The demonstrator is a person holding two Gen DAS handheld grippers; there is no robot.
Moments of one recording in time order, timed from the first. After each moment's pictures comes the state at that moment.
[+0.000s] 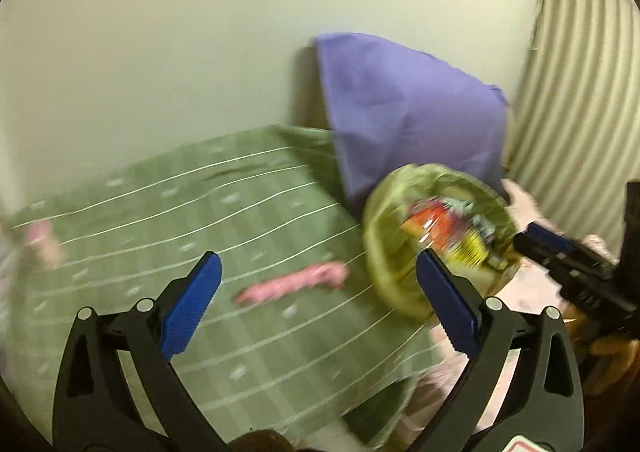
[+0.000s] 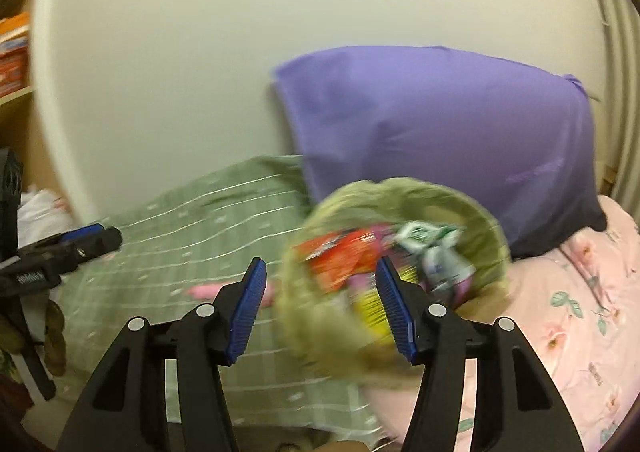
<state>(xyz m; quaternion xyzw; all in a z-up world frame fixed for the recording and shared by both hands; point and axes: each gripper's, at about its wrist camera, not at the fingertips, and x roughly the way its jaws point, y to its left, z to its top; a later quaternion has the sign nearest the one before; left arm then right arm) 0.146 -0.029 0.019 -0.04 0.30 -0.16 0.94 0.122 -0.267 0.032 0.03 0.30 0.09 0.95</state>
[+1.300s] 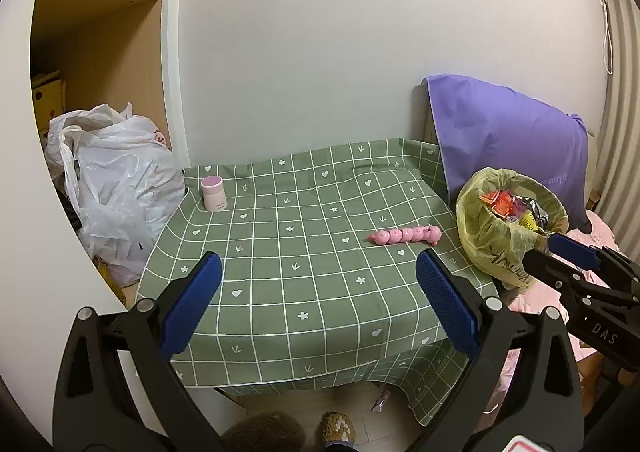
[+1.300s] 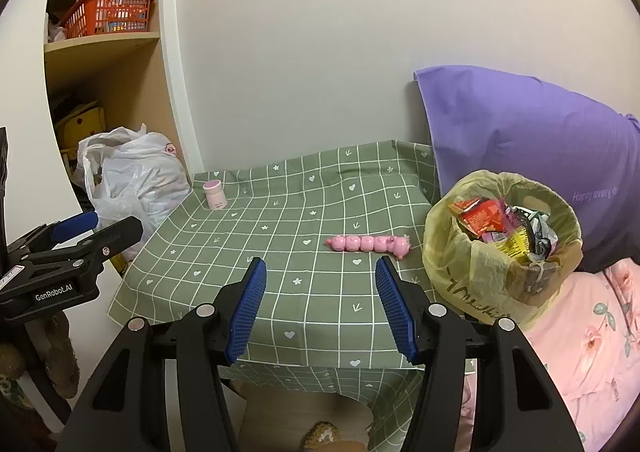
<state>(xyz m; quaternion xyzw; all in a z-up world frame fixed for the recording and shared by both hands) -0.041 0.046 0.033 -0.03 0.24 0.04 0.97 -0.002 -0.165 0.043 -0.01 0.29 0.21 0.93</state>
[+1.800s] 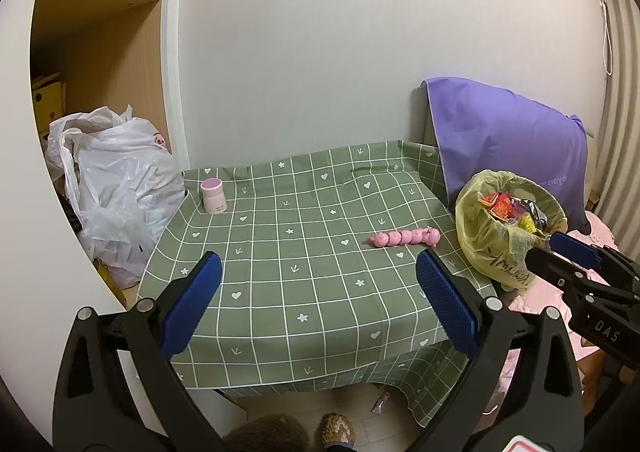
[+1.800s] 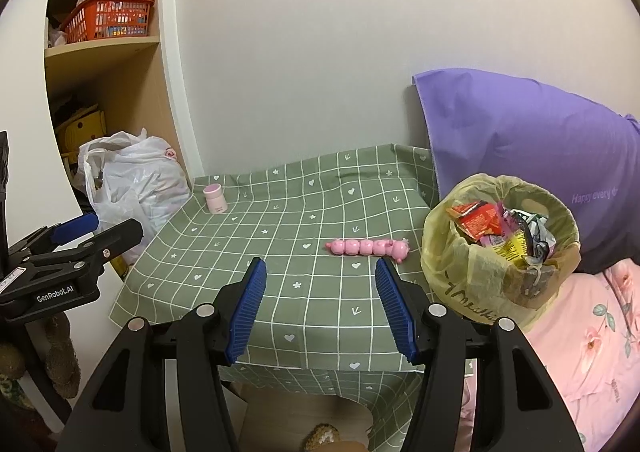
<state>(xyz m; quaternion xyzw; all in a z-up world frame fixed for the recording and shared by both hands) -0.041 0.048 0.035 -0.03 0.24 0.04 0.97 -0.004 -0.167 0.047 -0.01 0.28 0.21 0.94</state>
